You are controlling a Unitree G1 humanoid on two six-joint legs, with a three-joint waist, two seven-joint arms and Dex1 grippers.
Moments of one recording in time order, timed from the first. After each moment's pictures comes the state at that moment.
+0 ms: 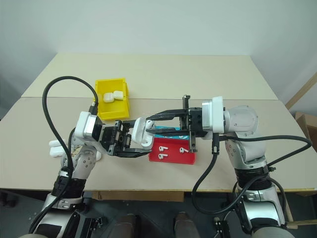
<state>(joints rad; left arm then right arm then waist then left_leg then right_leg) -0.51 0.32 -0.04 -0.02 -0.65 0.00 -1.44 -0.65 -0.50 0.03 -0.21 0.56 -0.01 1.31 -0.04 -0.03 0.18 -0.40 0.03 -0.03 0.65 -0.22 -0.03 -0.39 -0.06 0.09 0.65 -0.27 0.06</state>
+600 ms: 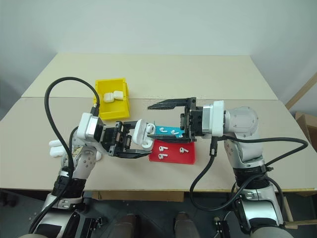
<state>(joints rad) -0.51 0.33 -0.04 -0.01 -0.63 -0.02 -1.46 -0.65 -0.49 0.03 -0.17 0.52 -0.12 1.31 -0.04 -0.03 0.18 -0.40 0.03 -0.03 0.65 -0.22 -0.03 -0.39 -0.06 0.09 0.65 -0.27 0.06</state>
